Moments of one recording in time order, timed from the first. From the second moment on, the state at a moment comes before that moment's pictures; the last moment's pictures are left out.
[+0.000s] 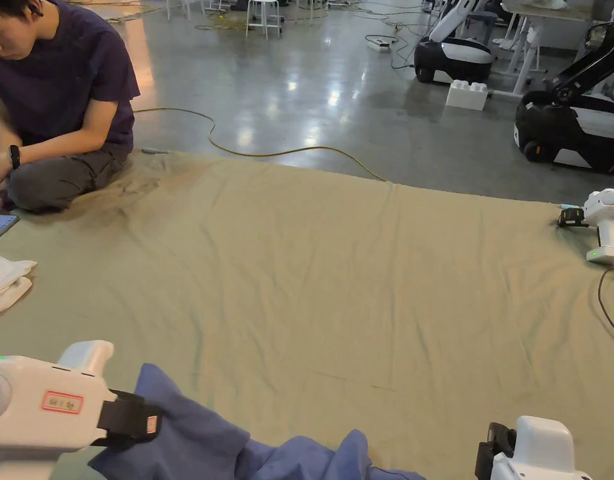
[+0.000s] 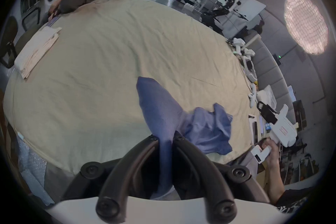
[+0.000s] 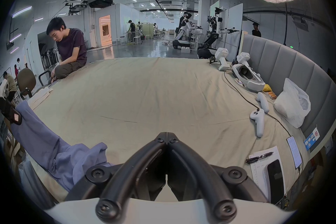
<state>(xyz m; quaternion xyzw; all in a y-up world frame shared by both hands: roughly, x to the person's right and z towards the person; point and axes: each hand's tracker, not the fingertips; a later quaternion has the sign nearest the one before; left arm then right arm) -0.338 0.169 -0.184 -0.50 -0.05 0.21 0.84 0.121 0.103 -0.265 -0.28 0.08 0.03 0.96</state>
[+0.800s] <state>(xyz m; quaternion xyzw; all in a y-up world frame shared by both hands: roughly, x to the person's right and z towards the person) -0.121 0.085 -0.257 -0.57 -0.16 0.21 0.78 0.143 0.100 -0.254 -0.29 0.06 0.04 0.95</state>
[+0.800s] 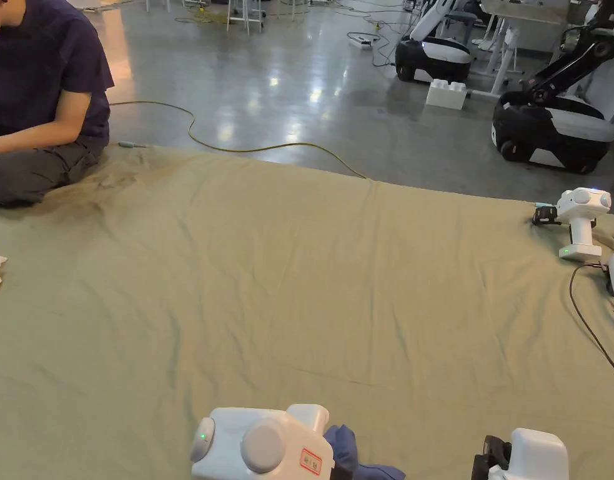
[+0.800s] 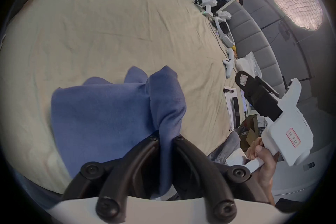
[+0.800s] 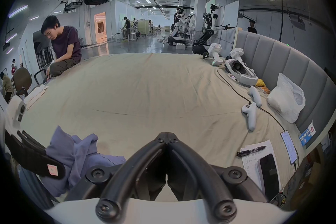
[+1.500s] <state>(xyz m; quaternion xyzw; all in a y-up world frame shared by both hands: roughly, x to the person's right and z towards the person) -0.120 0.053 -0.259 -0.56 -0.19 0.25 0.77 0.143 0.098 -0.250 -0.30 0.06 0.04 0.95</state>
